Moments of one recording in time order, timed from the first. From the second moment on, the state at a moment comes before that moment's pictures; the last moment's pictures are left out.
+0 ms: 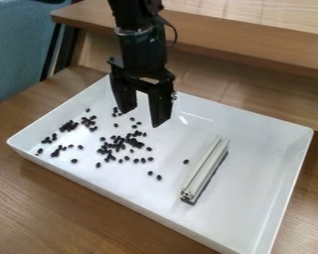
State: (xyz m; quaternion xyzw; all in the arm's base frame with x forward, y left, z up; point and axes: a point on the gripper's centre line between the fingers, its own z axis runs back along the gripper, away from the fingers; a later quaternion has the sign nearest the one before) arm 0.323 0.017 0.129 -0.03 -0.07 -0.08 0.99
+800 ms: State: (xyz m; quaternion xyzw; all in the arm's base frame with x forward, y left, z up) arm 0.340 -0.043 0.092 -0.07 -0.03 -0.07 0.99
